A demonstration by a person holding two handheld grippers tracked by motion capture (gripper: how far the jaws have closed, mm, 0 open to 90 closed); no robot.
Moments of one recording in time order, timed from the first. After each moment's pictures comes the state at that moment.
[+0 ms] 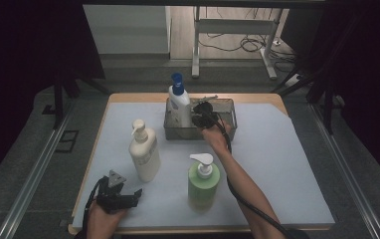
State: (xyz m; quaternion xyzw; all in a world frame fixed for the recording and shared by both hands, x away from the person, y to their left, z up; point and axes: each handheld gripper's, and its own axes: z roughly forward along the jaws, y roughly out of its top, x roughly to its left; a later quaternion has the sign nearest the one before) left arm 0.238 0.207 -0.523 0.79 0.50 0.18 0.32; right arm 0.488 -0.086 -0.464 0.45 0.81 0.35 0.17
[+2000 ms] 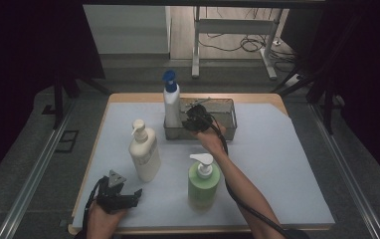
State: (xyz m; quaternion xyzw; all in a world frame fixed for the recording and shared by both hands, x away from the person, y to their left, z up) left arm 0.238 0.207 -0.523 0.79 0.50 0.18 0.31; right arm 0.473 -0.068 -0.460 0.41 0.83 0.36 0.15
